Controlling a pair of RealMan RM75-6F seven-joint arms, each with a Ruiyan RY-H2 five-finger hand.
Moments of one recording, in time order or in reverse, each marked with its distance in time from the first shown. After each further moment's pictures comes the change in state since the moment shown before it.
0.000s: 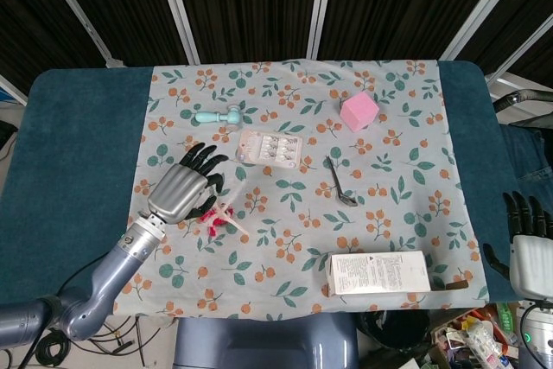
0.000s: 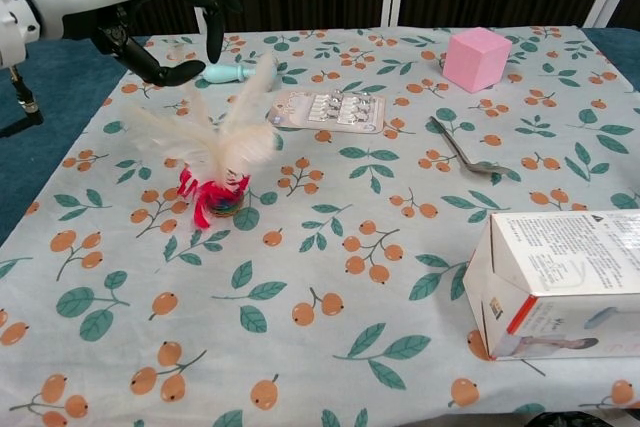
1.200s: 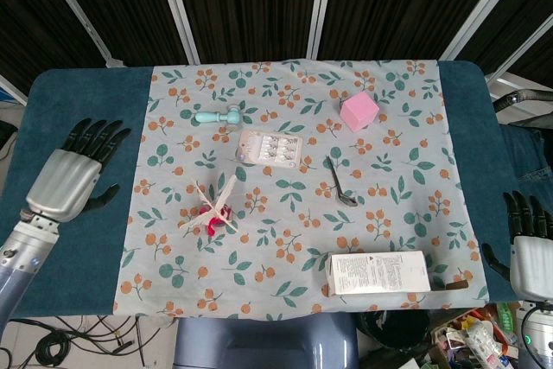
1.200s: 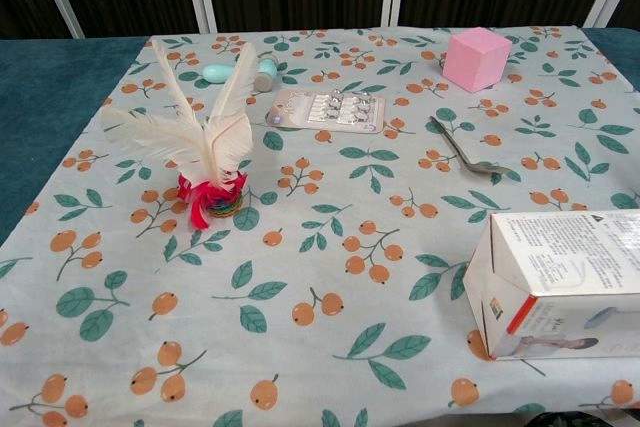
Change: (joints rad) left arm 0.247 0.504 0.041 -0.204 0.103 0.148 -0.093; right arm -0.006 0.007 -0.002 -0.024 -0.016 0.020 0.004
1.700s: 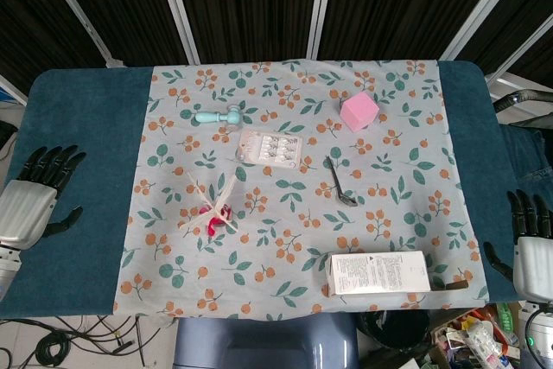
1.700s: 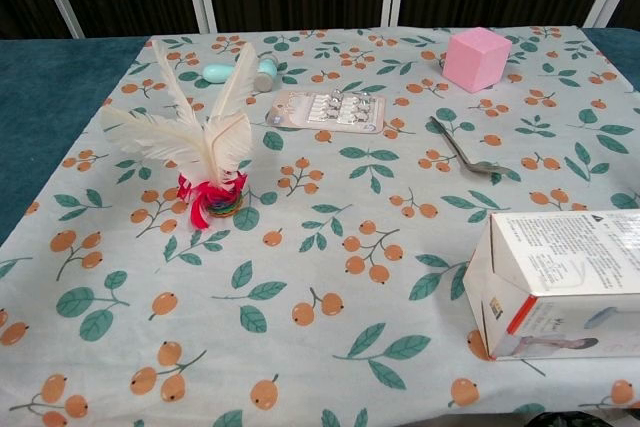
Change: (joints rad) left arm 0.160 -0.112 0.091 0.248 0.156 0.170 -0.186; right arm -0.006 0.005 0.008 -0.002 -0.013 0.026 0.032
